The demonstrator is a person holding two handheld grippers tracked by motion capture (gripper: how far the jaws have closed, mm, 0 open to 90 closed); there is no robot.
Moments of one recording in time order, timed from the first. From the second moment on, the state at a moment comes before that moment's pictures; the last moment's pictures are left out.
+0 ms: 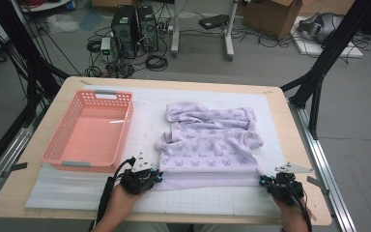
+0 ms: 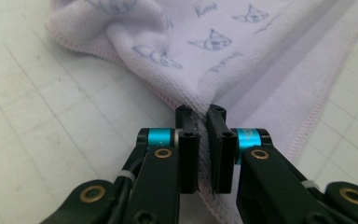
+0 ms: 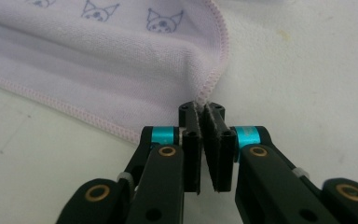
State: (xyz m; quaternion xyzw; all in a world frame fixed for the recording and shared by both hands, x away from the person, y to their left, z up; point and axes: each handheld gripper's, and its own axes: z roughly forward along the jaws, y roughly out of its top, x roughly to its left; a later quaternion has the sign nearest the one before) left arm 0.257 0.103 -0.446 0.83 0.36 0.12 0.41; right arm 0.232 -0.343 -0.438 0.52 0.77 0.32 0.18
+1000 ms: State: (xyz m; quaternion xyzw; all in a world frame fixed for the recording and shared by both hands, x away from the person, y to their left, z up) left arm 0.205 0.121 -0.452 0.78 0.39 0.12 0.47; right arm 0.167 -0.341 -0.432 0.52 0.75 0.36 0.20
